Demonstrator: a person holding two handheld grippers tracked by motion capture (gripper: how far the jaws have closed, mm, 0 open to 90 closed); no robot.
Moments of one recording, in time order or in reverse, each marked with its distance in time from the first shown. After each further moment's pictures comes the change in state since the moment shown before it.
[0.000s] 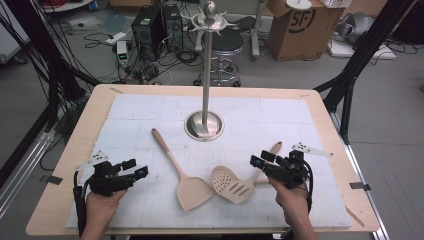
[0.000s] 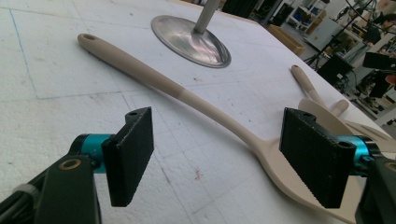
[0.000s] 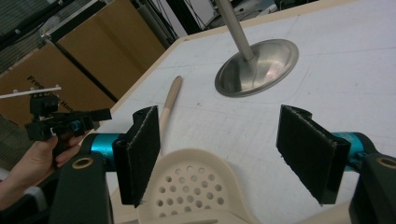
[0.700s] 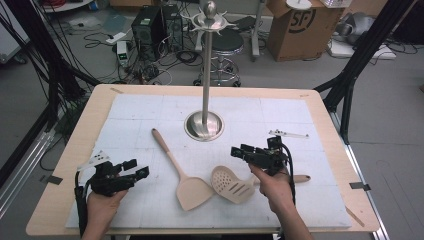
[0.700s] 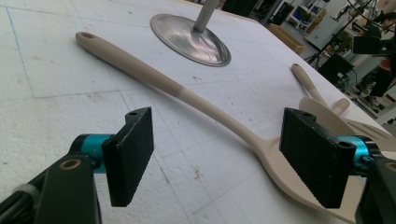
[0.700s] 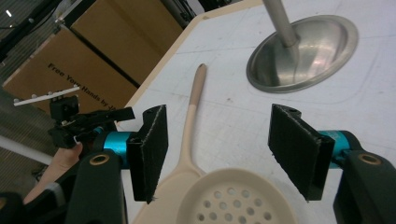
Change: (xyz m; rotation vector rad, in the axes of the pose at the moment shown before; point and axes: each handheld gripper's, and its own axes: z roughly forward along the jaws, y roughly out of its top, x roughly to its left) left arm -0.001 -0.001 0.002 0.001 -0.001 0.001; right arm 0.022 0.024 0.048 0.129 0.068 0.062
